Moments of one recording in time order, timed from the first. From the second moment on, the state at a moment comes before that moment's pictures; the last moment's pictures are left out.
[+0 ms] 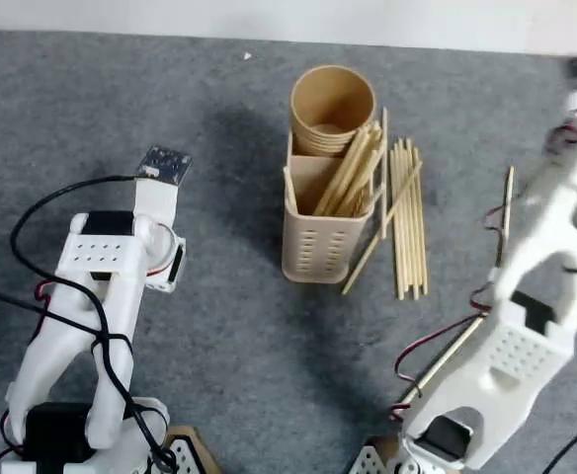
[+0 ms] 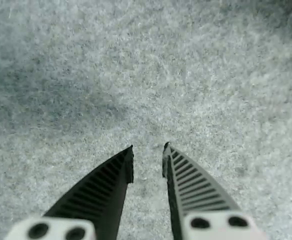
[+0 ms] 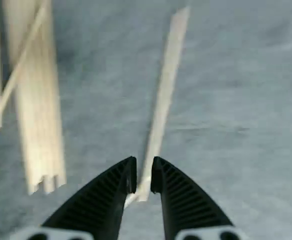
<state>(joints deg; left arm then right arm) -5.8 -19.0 40.0 66.8 -8.0 19.3 30.1 -47.3 100.0 30.3</state>
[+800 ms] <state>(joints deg) -5.8 -19.0 42.4 62.5 -7.9 5.4 -13.8 2.2 81.4 16.7</state>
